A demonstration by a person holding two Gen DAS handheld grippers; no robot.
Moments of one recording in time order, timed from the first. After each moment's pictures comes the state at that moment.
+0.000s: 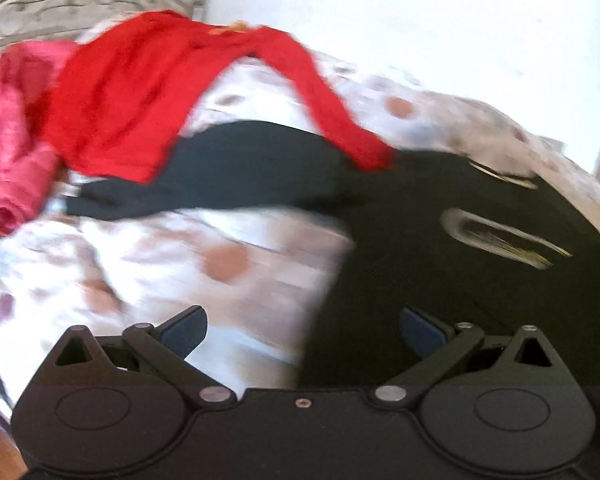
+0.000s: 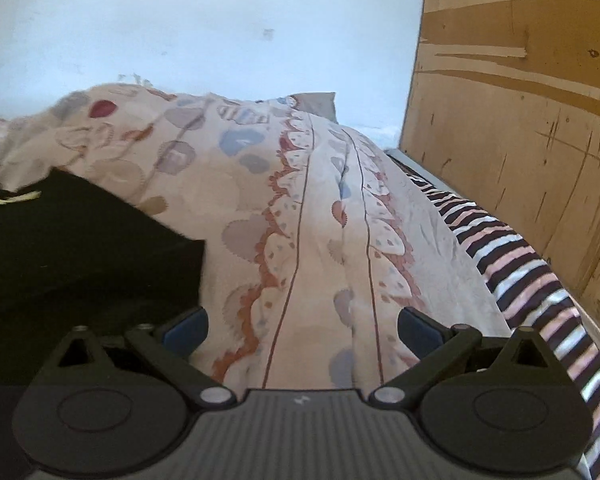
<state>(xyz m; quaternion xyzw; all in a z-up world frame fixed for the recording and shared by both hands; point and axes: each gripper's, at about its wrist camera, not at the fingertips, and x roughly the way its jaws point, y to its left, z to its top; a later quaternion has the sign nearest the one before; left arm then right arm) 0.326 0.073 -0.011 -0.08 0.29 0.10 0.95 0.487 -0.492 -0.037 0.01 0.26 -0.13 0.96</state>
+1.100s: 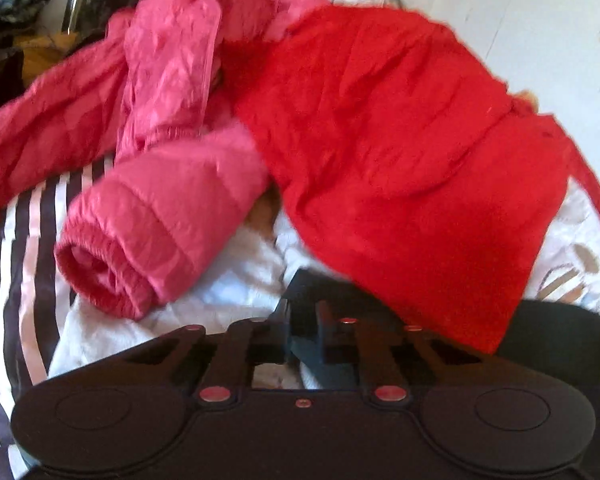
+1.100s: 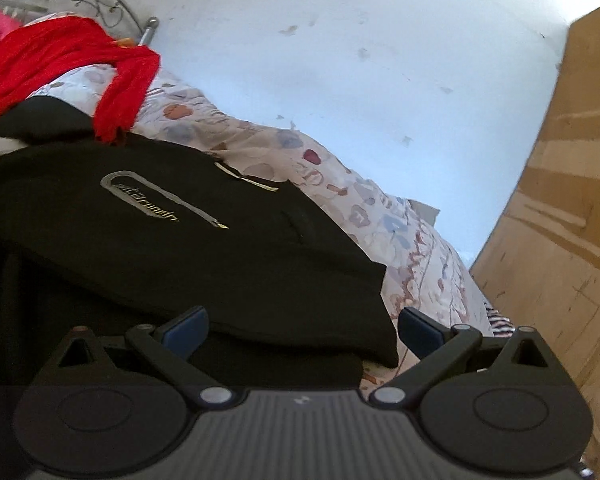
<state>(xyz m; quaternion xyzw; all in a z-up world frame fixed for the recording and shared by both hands) 0.439 0.343 -0.032 -0.24 0.22 0.32 0.89 0.305 -0.328 -0.038 -0.21 0.16 0.00 0.96</state>
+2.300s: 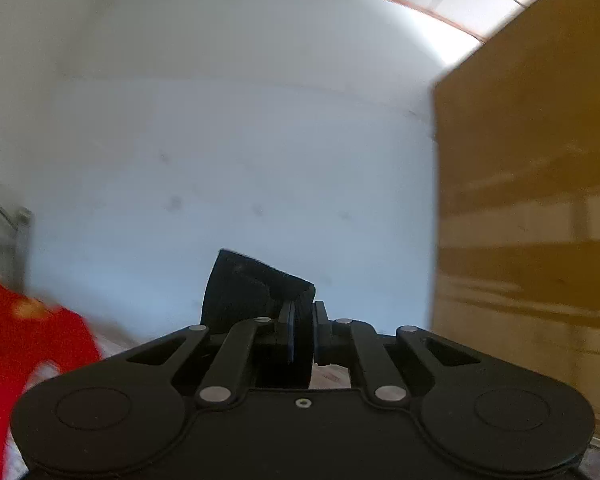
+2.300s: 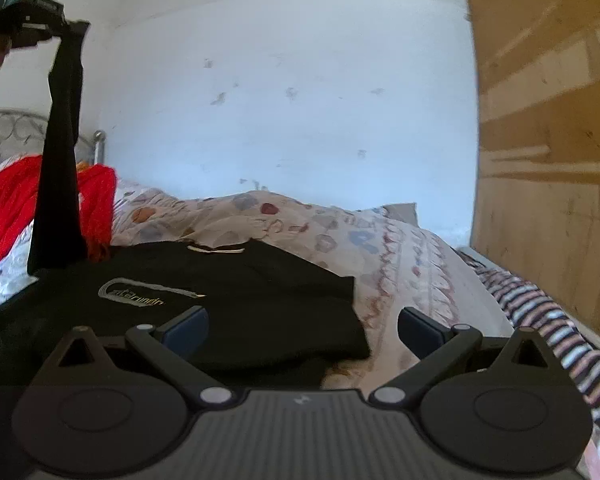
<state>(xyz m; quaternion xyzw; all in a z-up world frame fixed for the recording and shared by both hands) 0.405 -0.056 0.231 -0.04 -0.02 -0.18 0.98 0.246 -0.414 -0.010 0.00 0.10 0.00 1.00</state>
